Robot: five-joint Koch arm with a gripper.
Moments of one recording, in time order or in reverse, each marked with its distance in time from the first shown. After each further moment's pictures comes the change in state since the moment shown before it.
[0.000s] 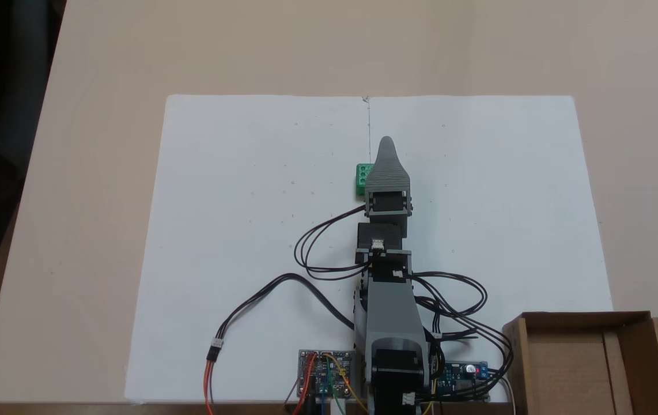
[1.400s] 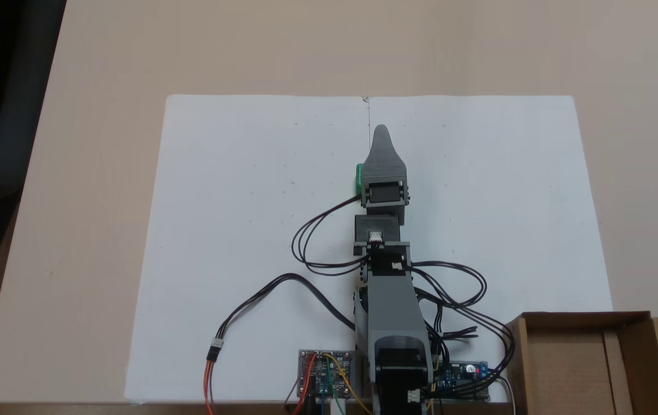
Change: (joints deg) arm -2.6 0.0 -10.3 -2.0 0.4
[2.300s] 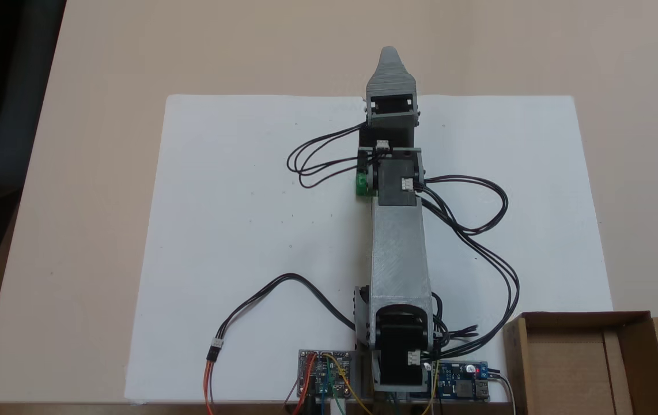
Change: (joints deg) arm 1.0 -12.3 -52.5 61.2 0.0
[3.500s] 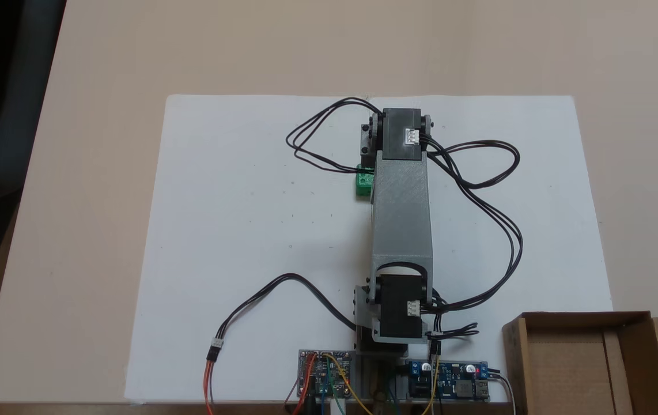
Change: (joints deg) arm 1.0 -13.3 -20.4 71.1 5.3
